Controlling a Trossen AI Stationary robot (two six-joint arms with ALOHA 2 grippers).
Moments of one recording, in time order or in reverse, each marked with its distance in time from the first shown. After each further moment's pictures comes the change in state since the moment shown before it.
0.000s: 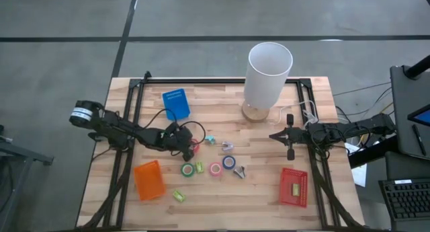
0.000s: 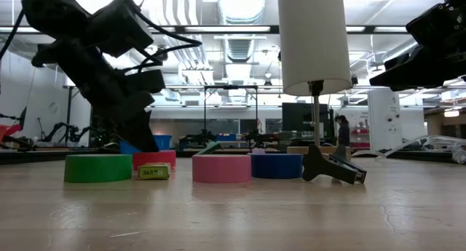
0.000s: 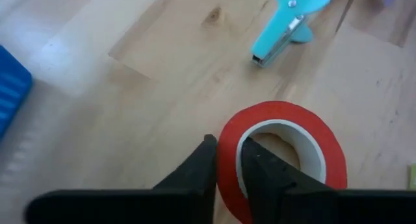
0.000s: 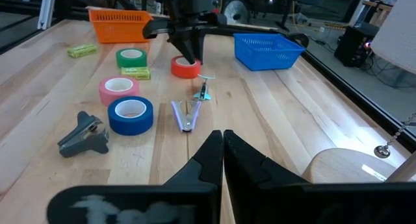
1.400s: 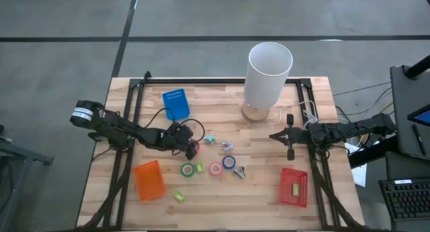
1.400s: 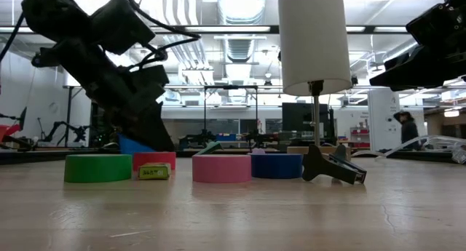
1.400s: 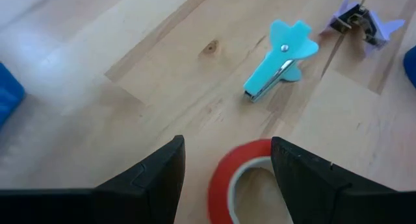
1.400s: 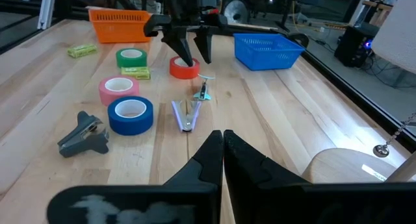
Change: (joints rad) left arm 0.001 0.006 -0.012 0.110 -0.018 -0.039; right arm 0.000 0.001 0.000 0.000 0.000 0.000
